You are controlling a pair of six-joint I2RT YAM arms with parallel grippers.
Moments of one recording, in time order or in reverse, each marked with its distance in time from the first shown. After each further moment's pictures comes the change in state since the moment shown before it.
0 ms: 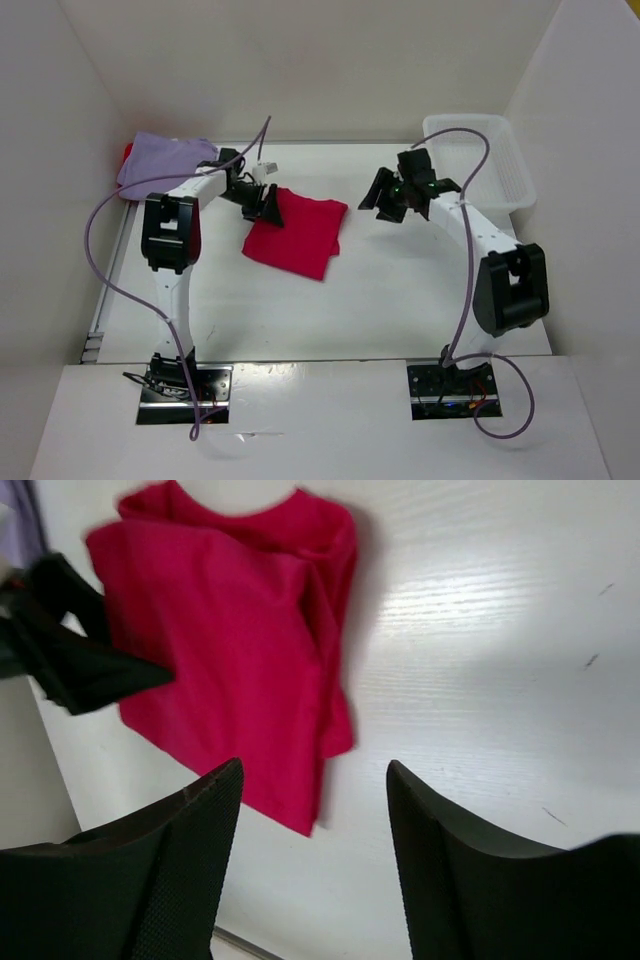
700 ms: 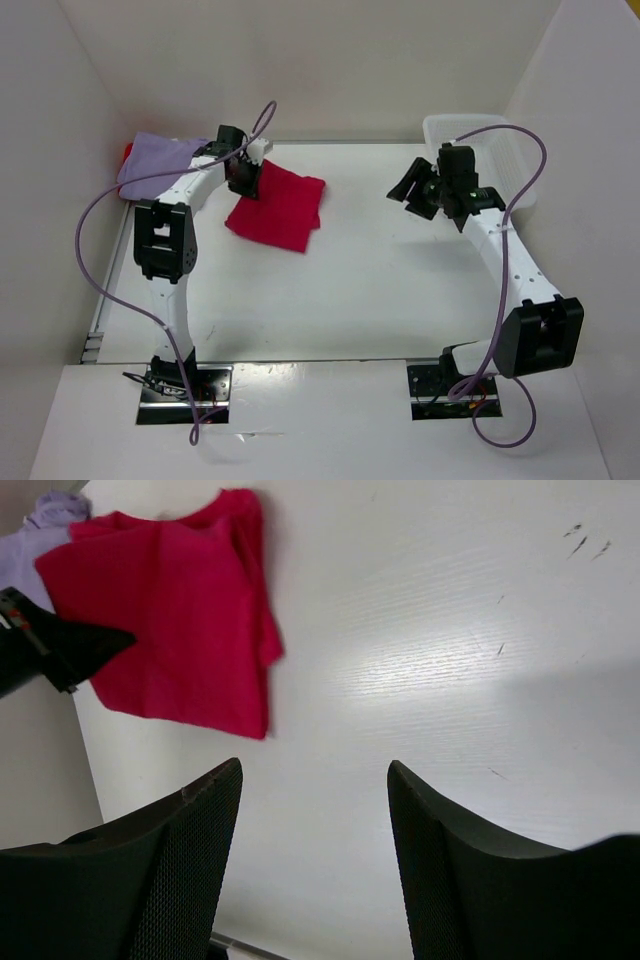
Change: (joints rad) left arm -0.043 -0.133 0.039 0.088 -0.480 0.032; right arm -0.128 -0.284 -0.036 -0.093 0.026 0.008
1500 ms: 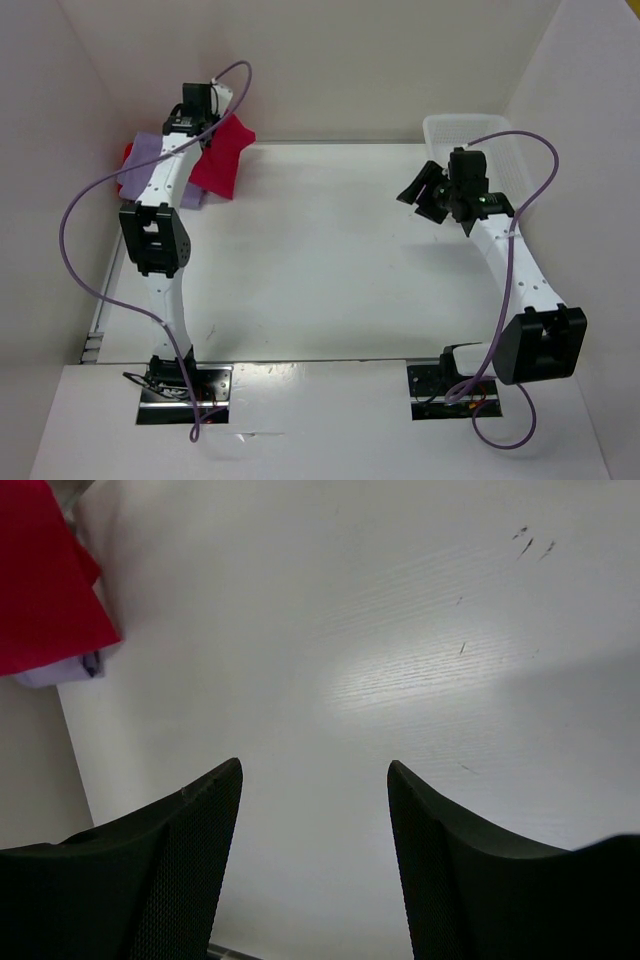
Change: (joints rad) left arm 0.086 0.037 0.375 0.065 -0.607 0.267; right arm -0.064 -0.042 -0.041 -0.008 -0.001 -0.012
